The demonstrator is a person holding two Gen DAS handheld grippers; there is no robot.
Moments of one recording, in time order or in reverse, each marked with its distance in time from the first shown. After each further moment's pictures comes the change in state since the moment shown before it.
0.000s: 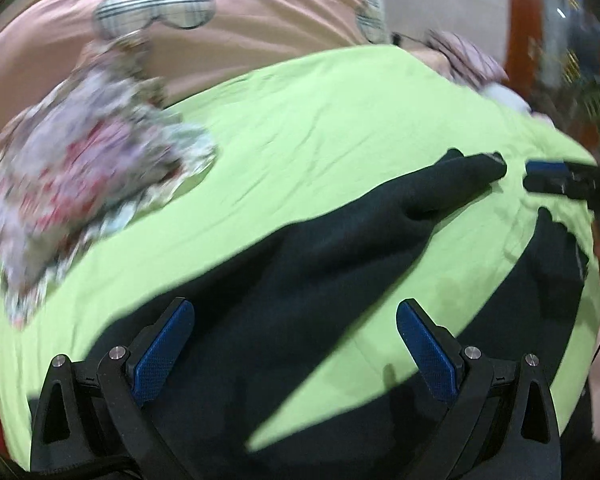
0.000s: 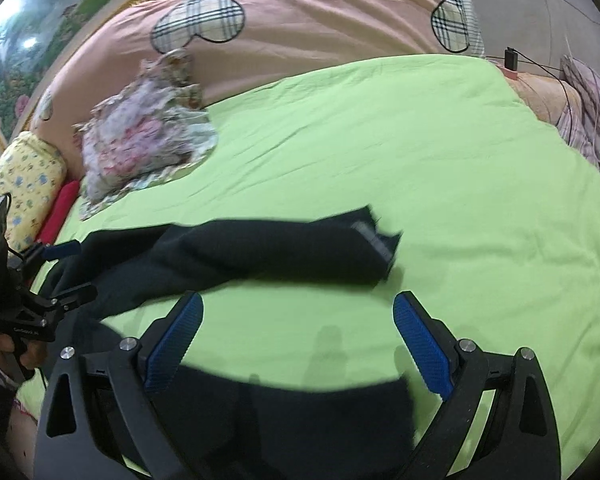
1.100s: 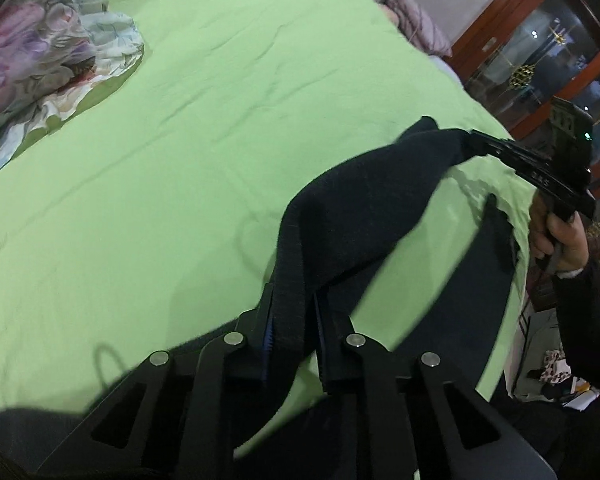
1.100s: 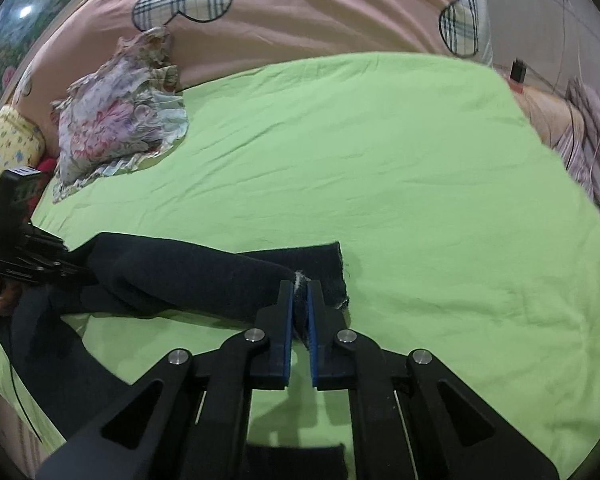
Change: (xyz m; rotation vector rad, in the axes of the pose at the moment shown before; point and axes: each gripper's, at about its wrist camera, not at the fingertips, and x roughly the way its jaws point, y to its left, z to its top) left arm 0.069 0.054 -0.008 -0.126 0.288 -0.476; right arm 0.023 -0.016 0.024 -0.102 0.048 -0.068
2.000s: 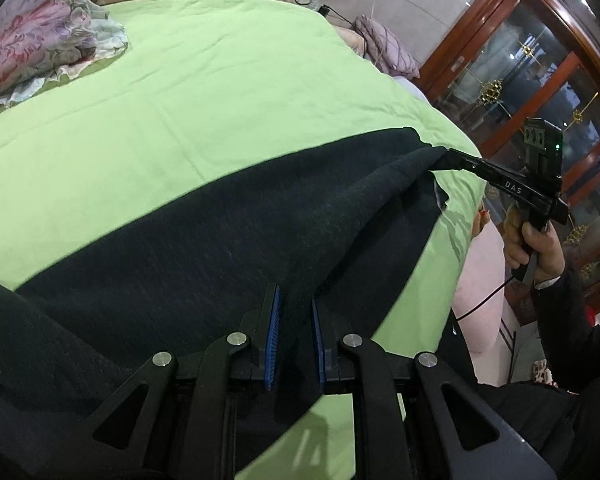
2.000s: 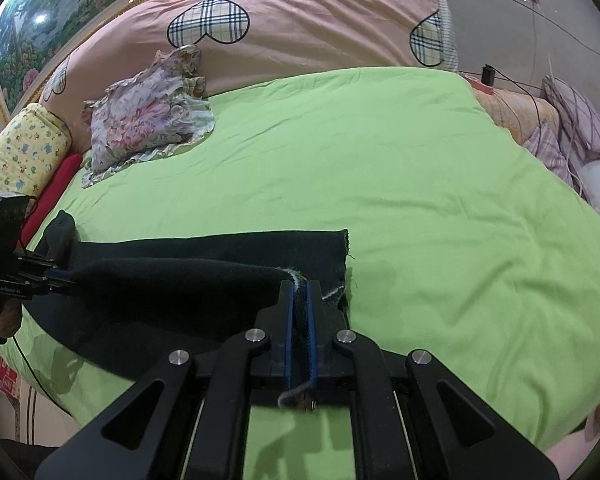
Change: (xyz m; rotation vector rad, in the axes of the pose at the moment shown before) left arm -0.032 -0.084 -0.110 -0.006 -0.128 -0.067; right arm -0.100 0.007 -0.093 0.033 -0.073 0.003
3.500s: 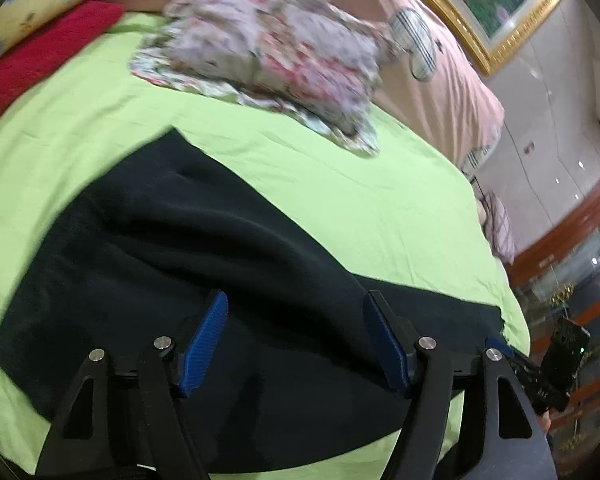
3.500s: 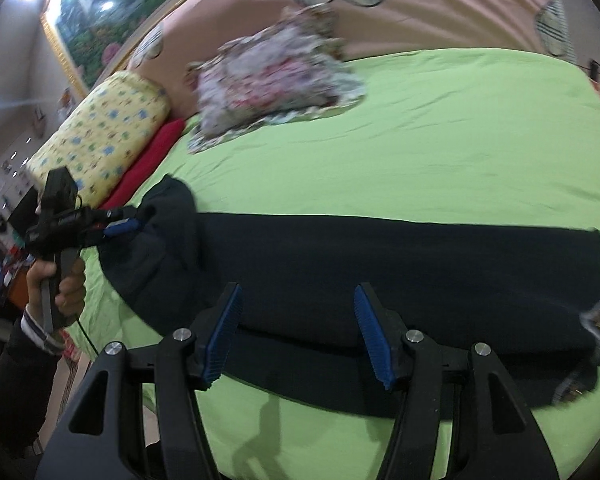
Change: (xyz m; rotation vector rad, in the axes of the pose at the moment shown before) left arm -0.155 0.154 -0.097 -0.592 -0.438 0.259; right arm 0.046 0.159 -0.012 -0.088 0.078 0.355
